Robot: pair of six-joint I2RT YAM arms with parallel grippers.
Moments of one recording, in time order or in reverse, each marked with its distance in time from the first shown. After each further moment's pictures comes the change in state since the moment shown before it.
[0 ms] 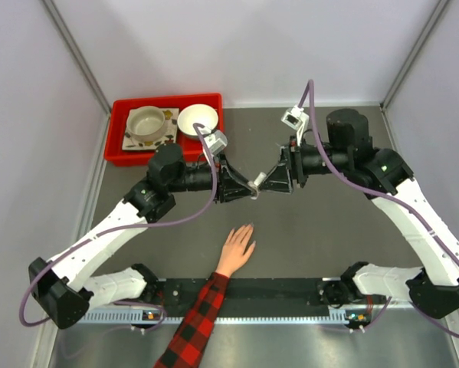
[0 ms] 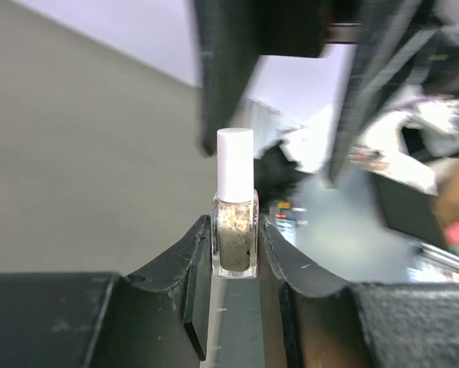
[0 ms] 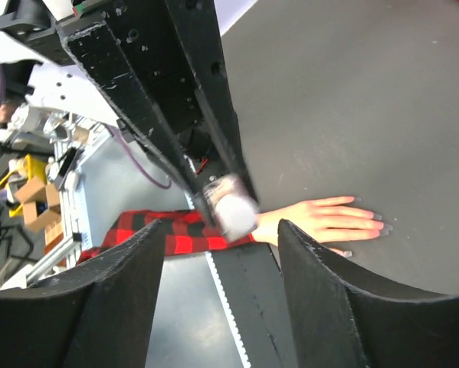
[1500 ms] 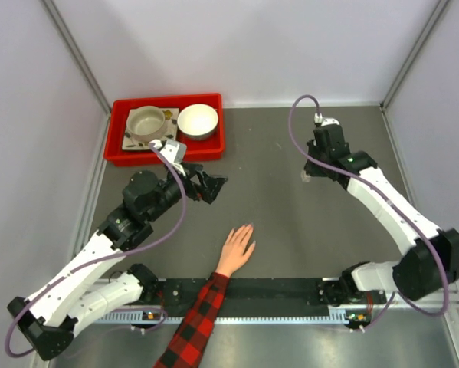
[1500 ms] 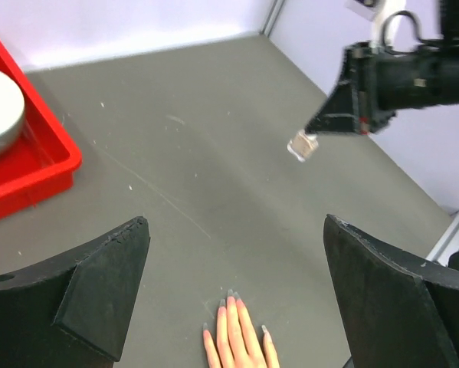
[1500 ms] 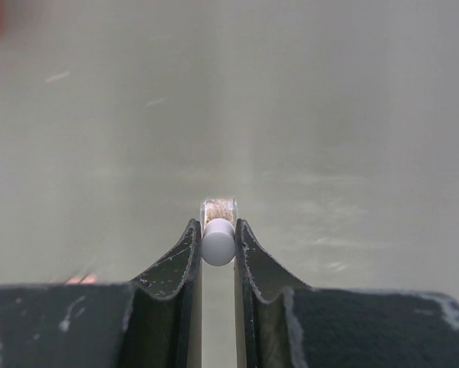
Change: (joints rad) left arm 0.005 -0.308 -0.174 -0.124 -0.733 0.070; right arm -0.192 0.096 -0.321 0.122 0.855 0.050
